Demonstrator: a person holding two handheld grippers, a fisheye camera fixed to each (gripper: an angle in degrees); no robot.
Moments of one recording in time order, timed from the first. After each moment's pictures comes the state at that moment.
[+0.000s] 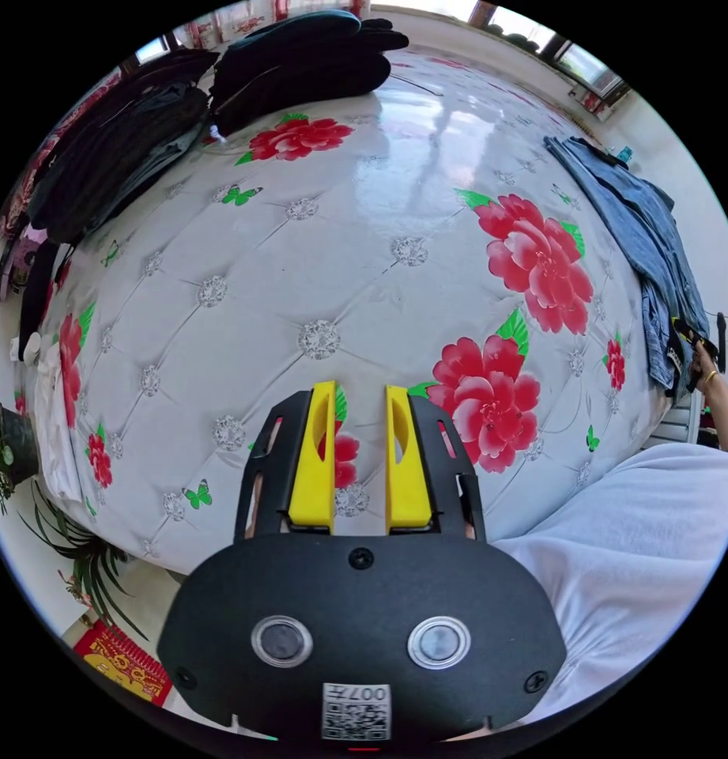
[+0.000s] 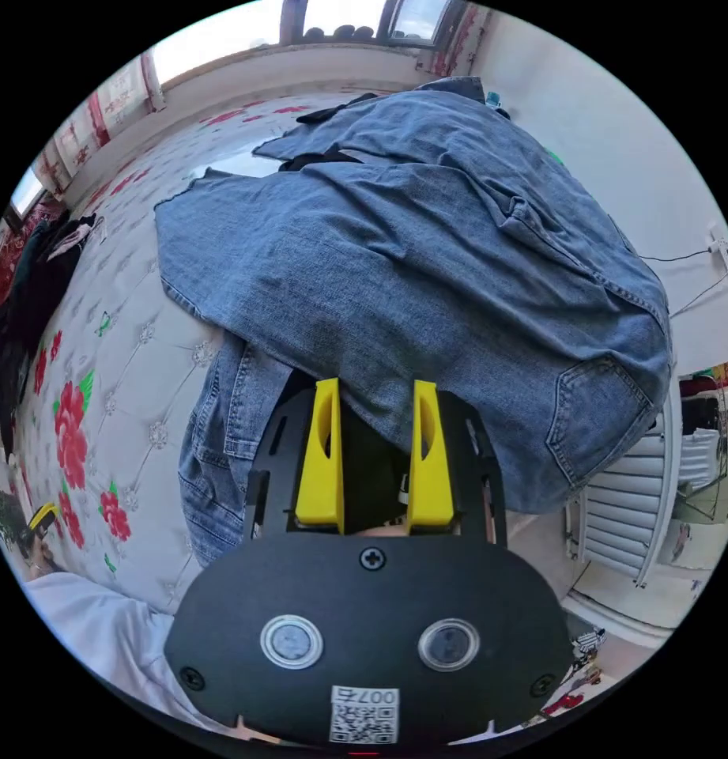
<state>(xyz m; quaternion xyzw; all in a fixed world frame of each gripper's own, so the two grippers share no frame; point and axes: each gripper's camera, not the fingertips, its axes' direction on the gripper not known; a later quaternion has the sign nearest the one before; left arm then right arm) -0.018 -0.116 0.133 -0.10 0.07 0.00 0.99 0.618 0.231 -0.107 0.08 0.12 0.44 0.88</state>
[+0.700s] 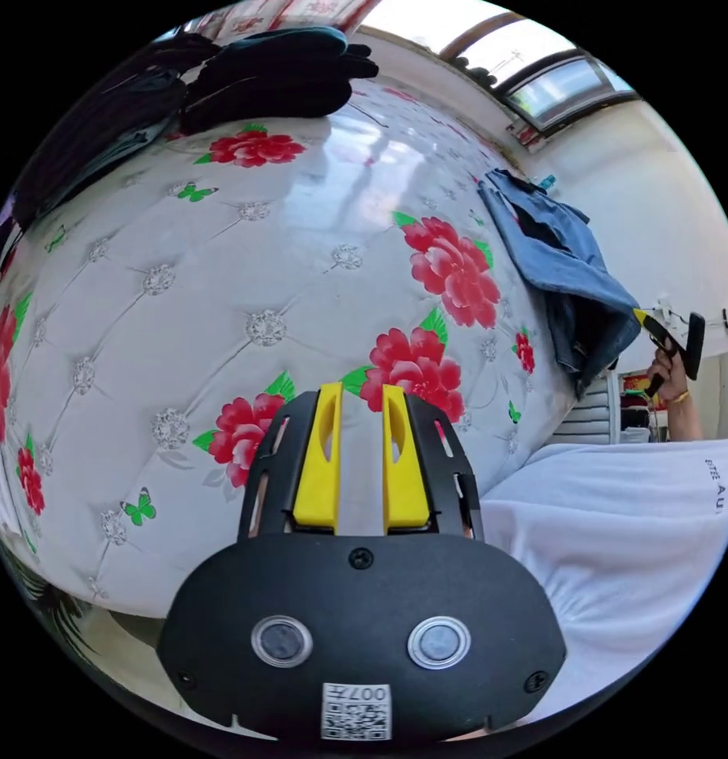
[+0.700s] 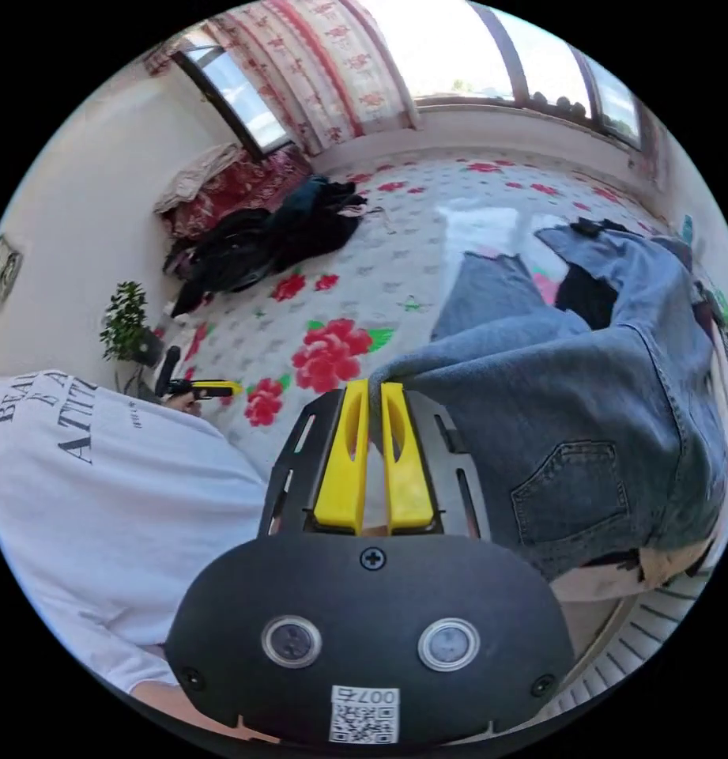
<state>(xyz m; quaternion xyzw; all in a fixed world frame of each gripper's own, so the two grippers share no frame) -0.091 -0.080 0.131 -0.02 0.26 0.03 0.97 0.342 0.164 -0.233 0.24 -0.11 0.10 0.96</state>
